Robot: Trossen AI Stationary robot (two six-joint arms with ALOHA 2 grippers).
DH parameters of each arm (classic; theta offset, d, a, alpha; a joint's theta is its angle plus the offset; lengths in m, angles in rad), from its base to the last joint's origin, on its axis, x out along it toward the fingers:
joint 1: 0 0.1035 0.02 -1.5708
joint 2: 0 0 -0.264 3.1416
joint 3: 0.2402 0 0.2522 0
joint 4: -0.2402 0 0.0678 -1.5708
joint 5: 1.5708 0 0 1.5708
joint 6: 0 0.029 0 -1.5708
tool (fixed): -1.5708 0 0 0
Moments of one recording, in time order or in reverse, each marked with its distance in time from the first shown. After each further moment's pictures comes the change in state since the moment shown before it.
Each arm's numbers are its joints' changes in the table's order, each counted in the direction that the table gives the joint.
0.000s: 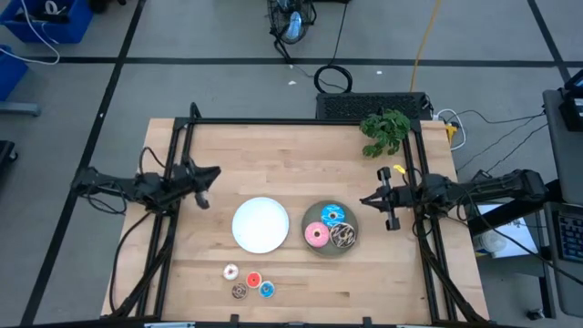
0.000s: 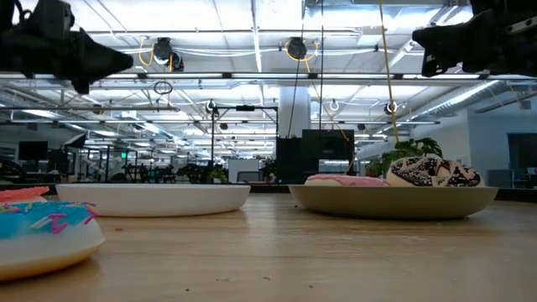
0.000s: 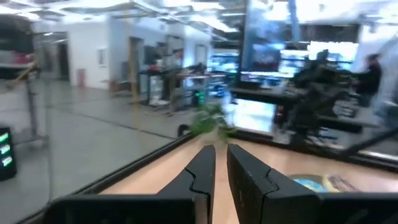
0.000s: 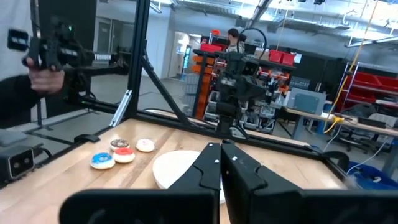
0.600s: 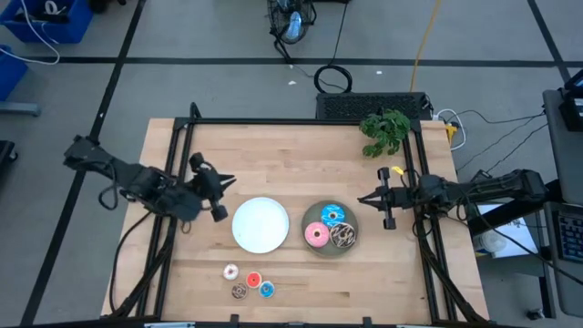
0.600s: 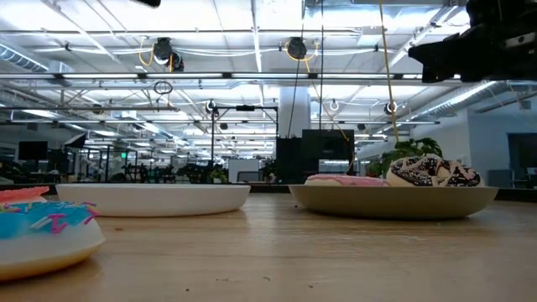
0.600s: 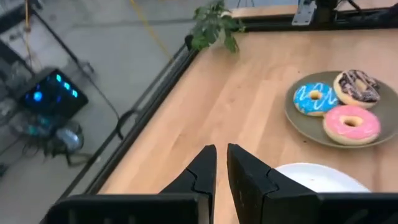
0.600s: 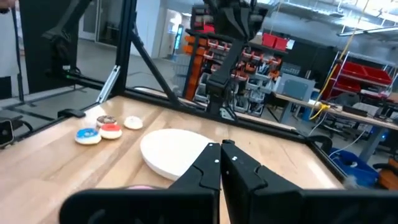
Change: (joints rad) left arm -0.241 0.999 1.096 -1.106 0.247 -0.469; right arm 0.000 -0.009 0.000 -0.075 -0.049 -0.044
